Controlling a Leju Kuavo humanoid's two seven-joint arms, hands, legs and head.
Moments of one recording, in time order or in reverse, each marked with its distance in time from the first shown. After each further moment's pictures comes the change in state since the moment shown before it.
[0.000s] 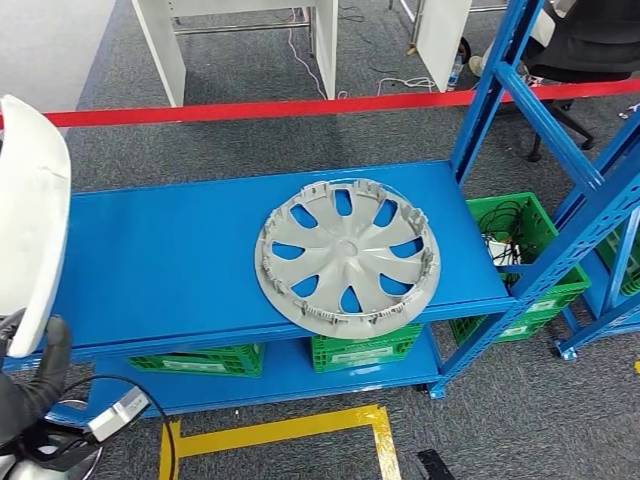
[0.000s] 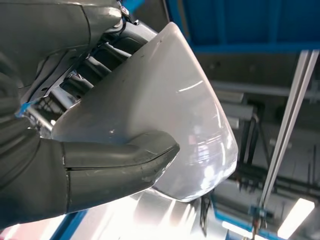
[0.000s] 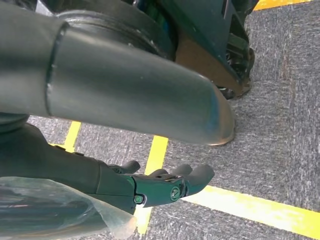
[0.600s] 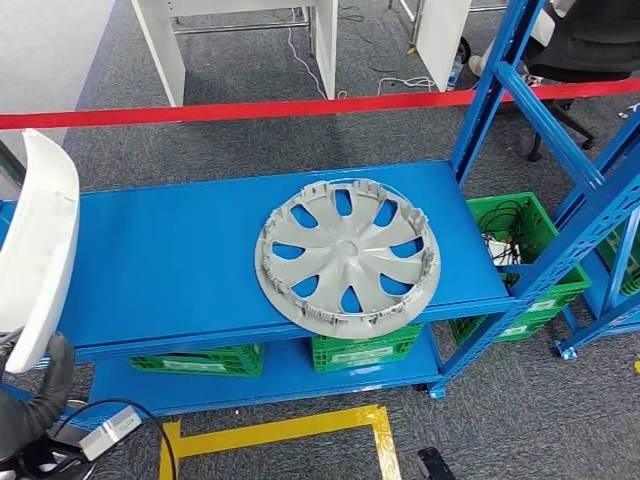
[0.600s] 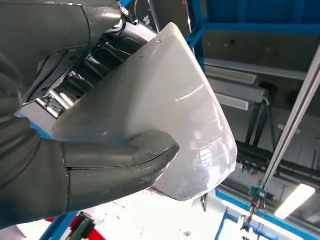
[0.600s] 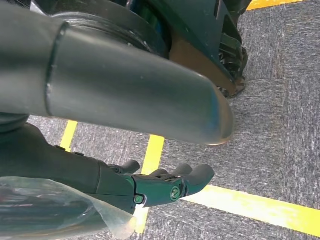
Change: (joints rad) left arm 0.065 0.053 -0.030 0.034 0.136 0.000 0.023; right arm -0.003 0.017 0.000 0.000 -0.009 -0.012 -0.012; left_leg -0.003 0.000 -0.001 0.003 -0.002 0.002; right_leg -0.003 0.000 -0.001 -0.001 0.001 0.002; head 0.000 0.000
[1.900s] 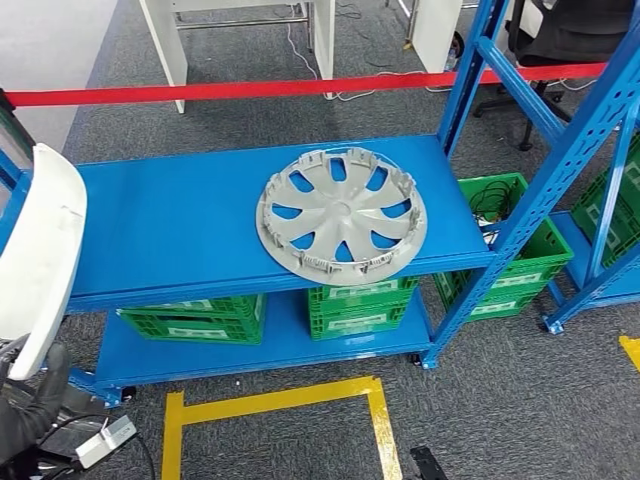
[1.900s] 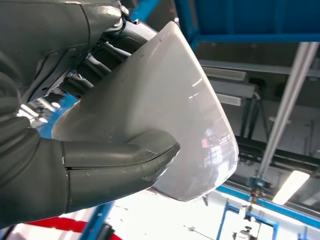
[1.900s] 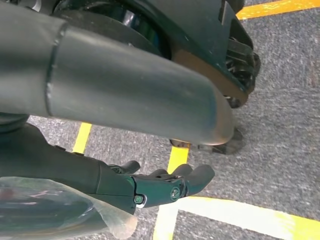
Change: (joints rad) left arm 0.027 0.097 -0.004 -0.011 -0.032 0.001 0.052; right arm -0.005 0.033 0.000 -0.002 -0.005 -0.012 0.007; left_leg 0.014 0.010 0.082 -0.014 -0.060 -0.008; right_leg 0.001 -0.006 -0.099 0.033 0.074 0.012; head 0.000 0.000
